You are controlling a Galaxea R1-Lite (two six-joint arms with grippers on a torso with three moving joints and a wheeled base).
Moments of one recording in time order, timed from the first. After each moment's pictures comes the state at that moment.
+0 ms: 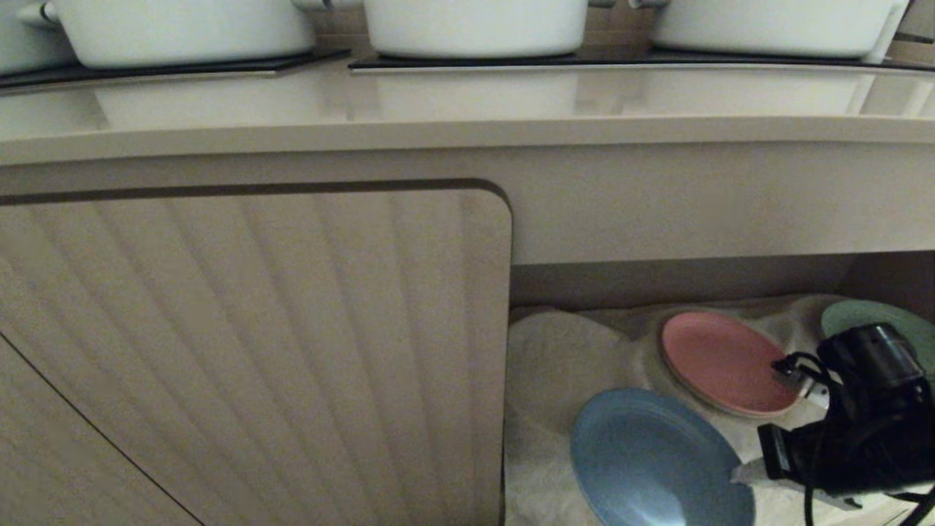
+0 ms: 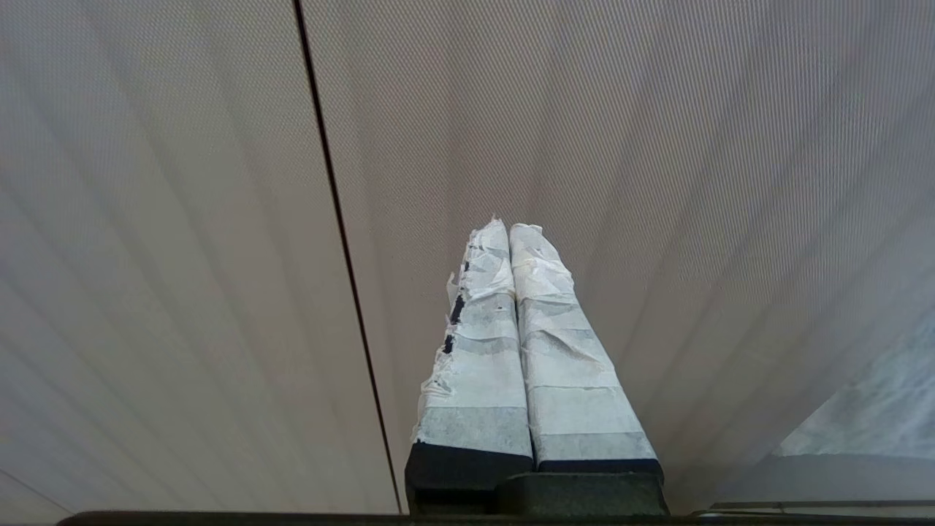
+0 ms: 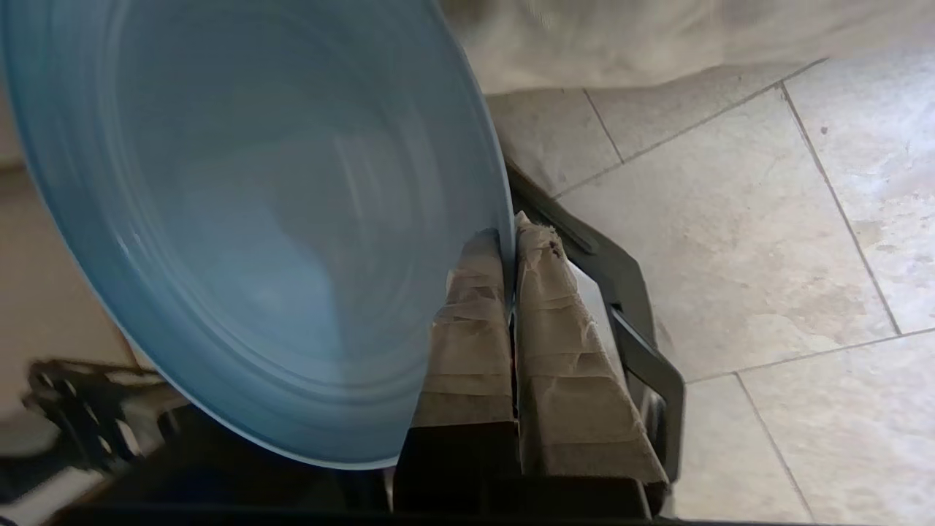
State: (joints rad) left arm 0.00 0.00 0.00 0.00 0.00 -0.05; right arm 0.05 1.66 -0.57 0.05 0.36 0.32
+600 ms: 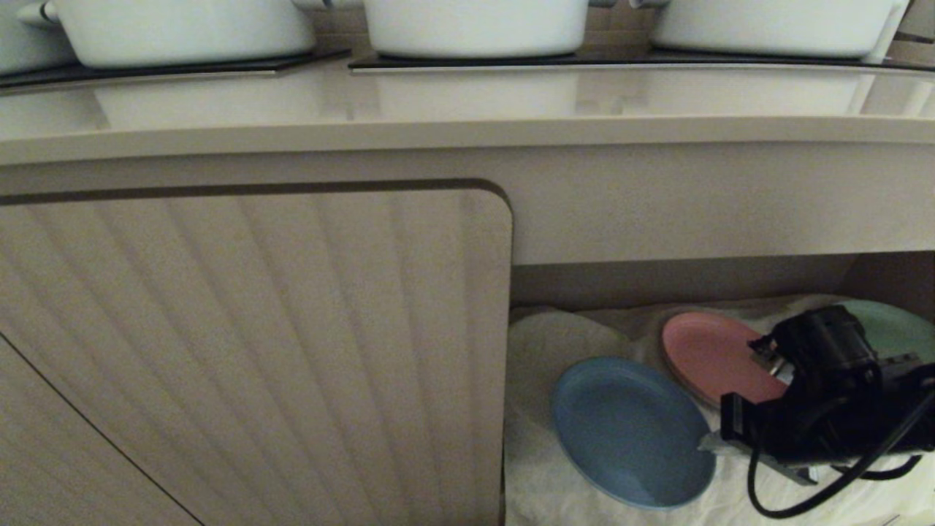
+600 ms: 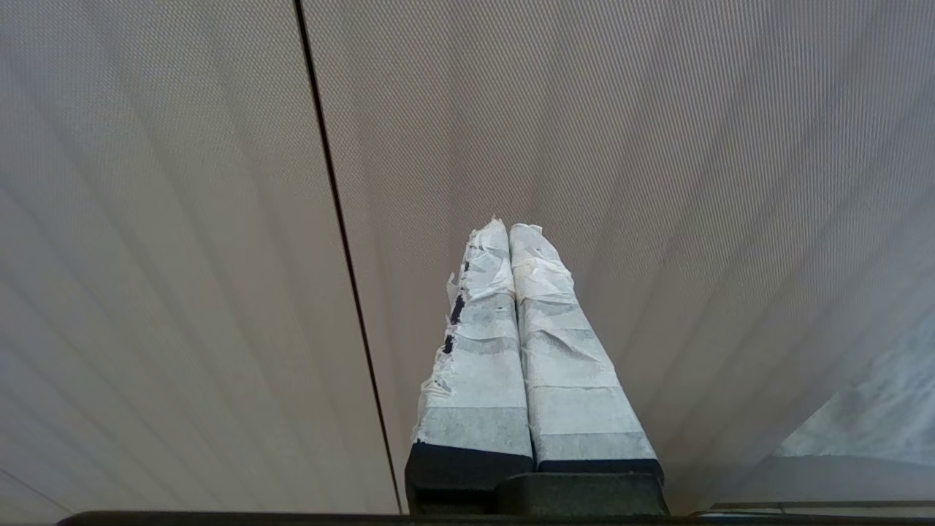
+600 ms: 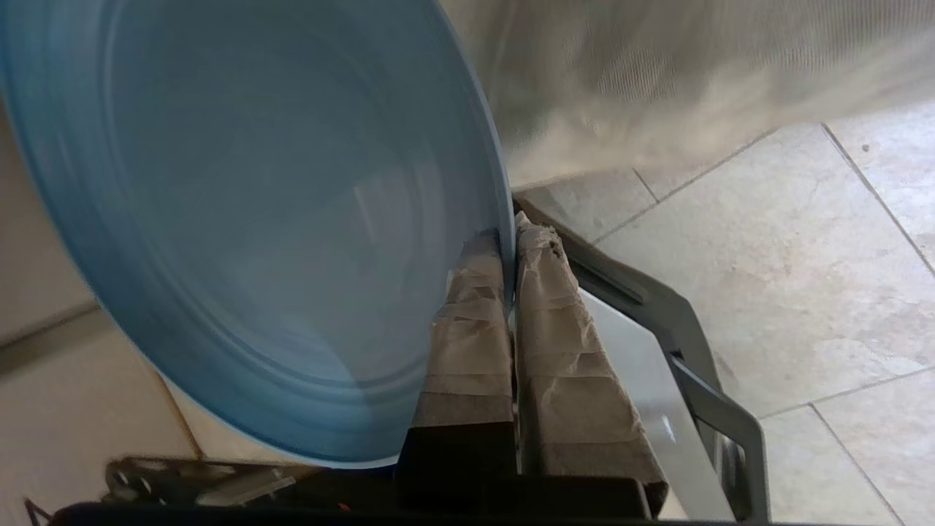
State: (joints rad) left arm 0.00 0.00 0.00 0.00 0.00 -0.05; right arm 0.15 1.72 -0.63 -0.06 0.26 0.57
